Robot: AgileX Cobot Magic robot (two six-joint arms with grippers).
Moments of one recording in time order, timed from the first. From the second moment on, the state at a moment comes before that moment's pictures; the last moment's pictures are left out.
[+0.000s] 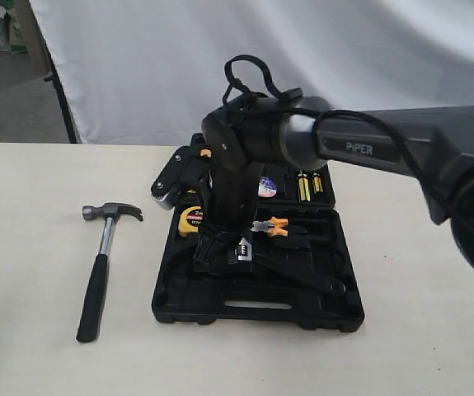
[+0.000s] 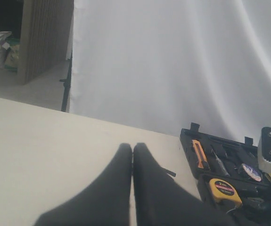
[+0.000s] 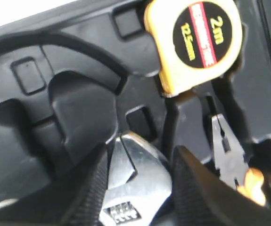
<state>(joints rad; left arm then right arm) 0.13 0.00 -0.01 0.02 0.10 -0.31 0.82 2.22 -1.75 -0.18 0.89 -0.41</state>
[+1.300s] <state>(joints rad) 0.13 0.00 -0.01 0.02 0.10 -0.31 0.82 2.30 -1.77 -0.23 0.78 -0.48</state>
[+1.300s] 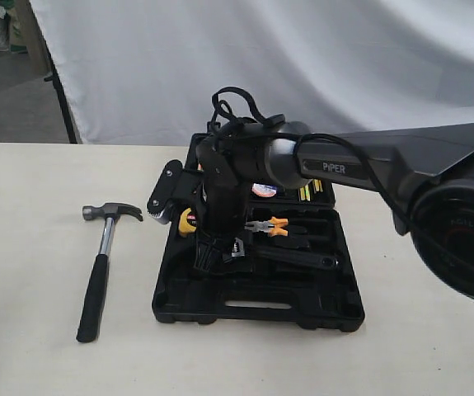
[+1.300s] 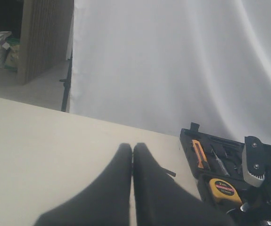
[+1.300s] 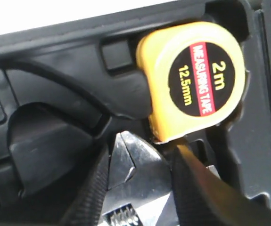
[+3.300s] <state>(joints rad) 0.13 0.00 -0.01 0.02 0.10 -0.31 0.82 2.31 -1.79 -0.20 0.79 -0.57</state>
